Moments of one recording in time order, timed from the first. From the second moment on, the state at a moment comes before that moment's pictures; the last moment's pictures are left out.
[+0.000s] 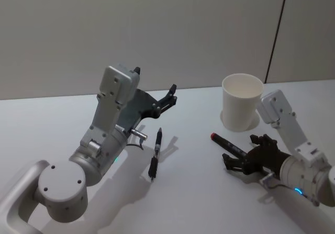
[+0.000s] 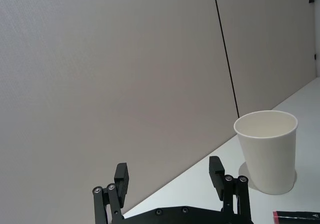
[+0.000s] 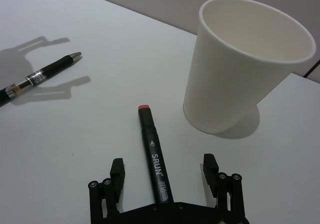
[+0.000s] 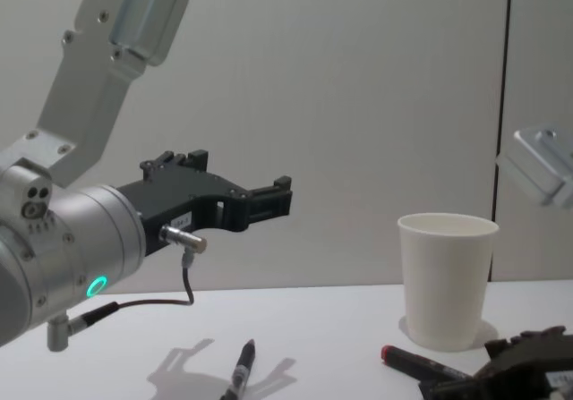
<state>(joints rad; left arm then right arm) -0.24 0.38 0.45 -1.63 -0.20 0.01 -0.01 0.13 0.29 -0.31 -1.68 0.02 0.59 0.32</state>
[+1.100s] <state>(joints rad) -0.24 0.38 0.45 -1.63 -0.20 0.01 -0.01 0.13 0.27 -0.32 -1.67 0.04 0.60 0.31</state>
